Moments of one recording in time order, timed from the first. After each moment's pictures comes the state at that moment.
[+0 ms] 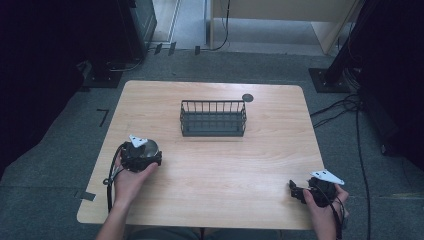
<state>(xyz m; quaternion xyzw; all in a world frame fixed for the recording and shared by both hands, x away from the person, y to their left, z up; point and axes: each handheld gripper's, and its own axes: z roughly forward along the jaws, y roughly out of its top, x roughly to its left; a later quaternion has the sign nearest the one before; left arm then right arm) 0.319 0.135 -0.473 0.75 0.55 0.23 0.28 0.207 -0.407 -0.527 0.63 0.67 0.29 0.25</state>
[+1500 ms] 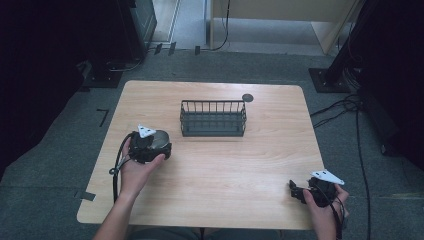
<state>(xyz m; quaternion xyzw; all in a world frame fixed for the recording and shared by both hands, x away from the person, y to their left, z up) 0.329 0.105 -0.435 0.77 0.52 0.21 0.32 0.207 -0.407 -0.527 0.63 0.67 0.29 0.25</state>
